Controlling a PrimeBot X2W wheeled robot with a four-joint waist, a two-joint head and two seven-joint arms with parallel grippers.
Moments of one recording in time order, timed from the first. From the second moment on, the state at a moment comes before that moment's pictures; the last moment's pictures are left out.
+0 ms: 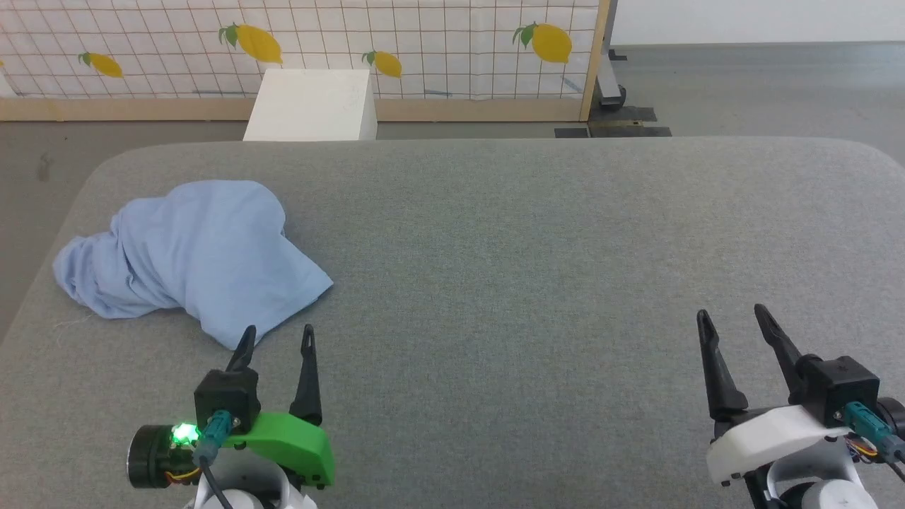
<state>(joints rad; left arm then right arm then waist) -0.01 0.05 -0.05 0.06 -0.04 0.02 -0.08 0.01 -0.05 -0.06 0.03 0.06 0.13 -0.08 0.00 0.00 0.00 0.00</state>
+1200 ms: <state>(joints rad) -0.02 0.05 -0.09 0.11 -0.07 0.05 -0.16 0.04 -0.05 -0.11 0.06 0.09 0.13 -0.16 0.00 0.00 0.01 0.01</state>
